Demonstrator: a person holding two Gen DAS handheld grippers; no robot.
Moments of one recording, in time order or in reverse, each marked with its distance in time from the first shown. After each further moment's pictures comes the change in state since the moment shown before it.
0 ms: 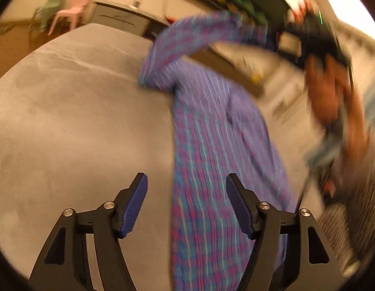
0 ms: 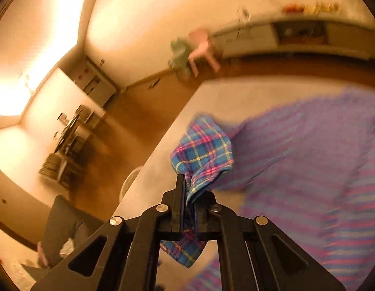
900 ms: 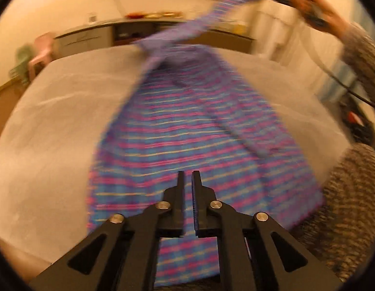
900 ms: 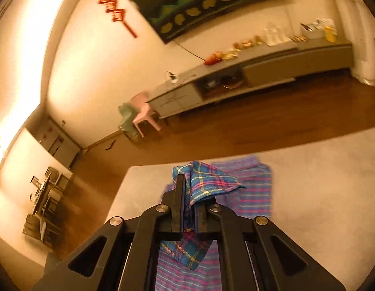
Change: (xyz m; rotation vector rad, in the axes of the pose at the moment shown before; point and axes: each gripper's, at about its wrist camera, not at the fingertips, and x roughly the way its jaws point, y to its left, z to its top) left arm 0.032 -0.115 -0.011 0.294 0.089 0.222; right arm -0.267 -0.226 0.072 0.230 -0.212 -0.194
